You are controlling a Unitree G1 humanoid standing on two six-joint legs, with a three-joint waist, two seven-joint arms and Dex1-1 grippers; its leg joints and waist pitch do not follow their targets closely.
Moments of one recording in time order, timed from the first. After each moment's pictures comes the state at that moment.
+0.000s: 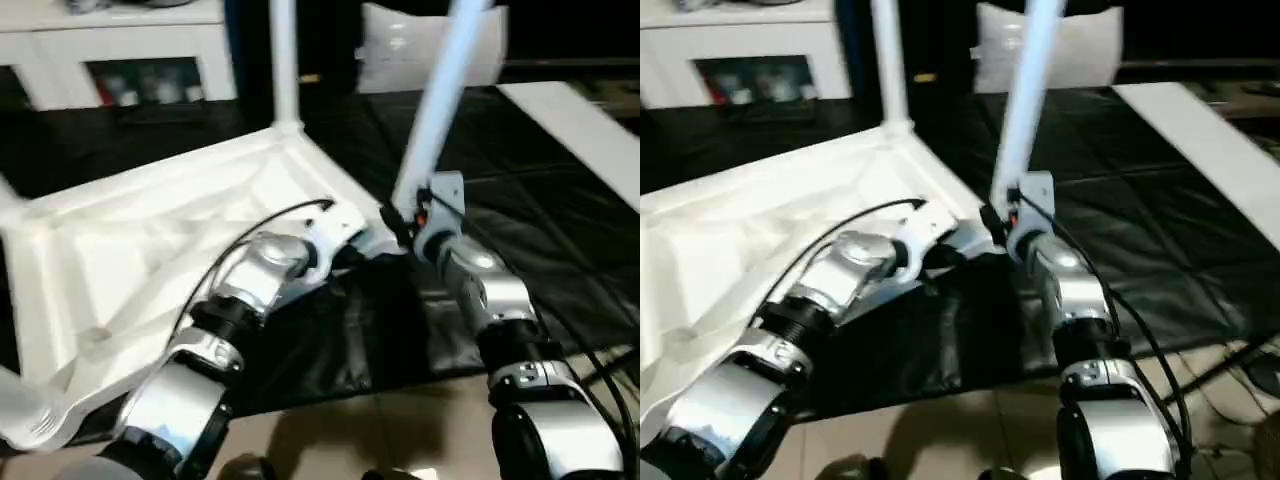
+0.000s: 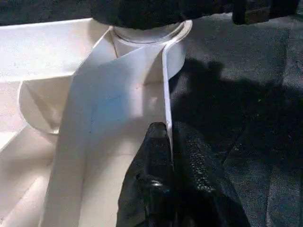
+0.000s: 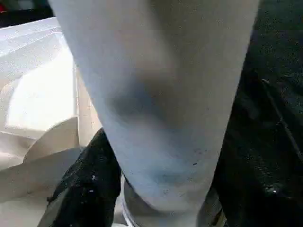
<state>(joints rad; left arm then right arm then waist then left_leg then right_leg) -0.82 0.05 -0.25 0.81 0.15 0.24 -0.74 -0.67 -0.13 -0.10 0.70 0.15 0.25 0.30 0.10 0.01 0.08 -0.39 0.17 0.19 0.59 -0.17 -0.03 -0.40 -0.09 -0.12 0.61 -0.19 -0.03</state>
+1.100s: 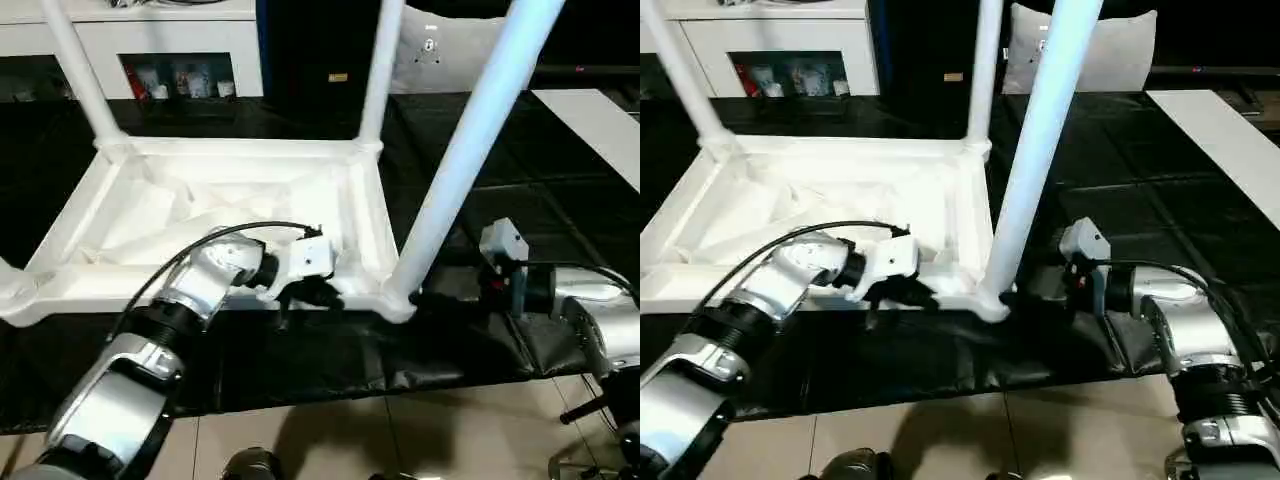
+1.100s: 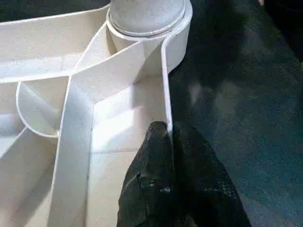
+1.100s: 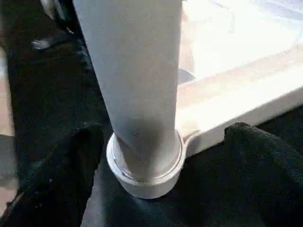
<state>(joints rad) -0.74 0.32 -0.39 0.71 0.11 -0.08 -1.31 -0.42 -0.57 0.05 0.43 0.27 0.13 1.30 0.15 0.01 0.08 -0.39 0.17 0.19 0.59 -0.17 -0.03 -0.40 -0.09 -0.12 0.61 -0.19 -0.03</state>
